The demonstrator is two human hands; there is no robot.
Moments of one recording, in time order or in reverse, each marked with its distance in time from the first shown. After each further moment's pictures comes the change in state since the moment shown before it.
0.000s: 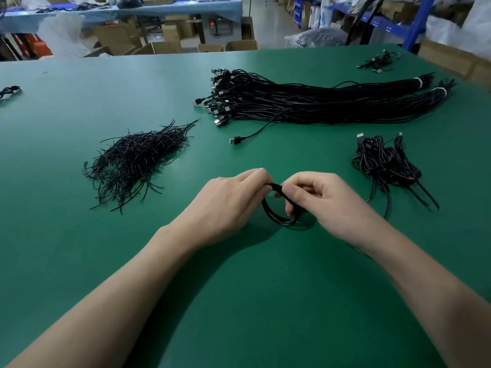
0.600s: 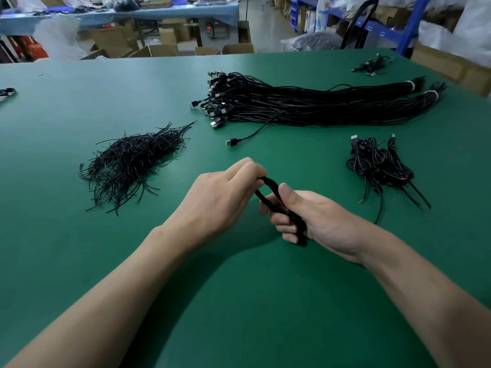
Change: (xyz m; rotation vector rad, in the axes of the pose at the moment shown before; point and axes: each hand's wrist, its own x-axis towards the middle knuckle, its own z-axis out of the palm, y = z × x) left_hand 0.000 0.008 -0.012 0.000 0.143 0.028; right_hand -0.006 -0.001 0.012 0.480 -0.354 0.171
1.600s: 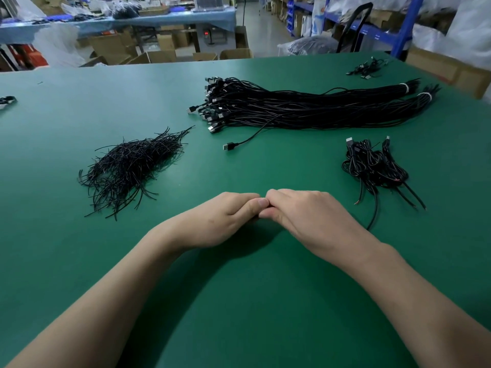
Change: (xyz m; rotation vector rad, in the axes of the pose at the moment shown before) left_hand 0.004 -0.002 -0.001 -0.453 -0.585 -0.295; right_hand -0.005 -0.013 0.007 -1.484 0.310 -0.220
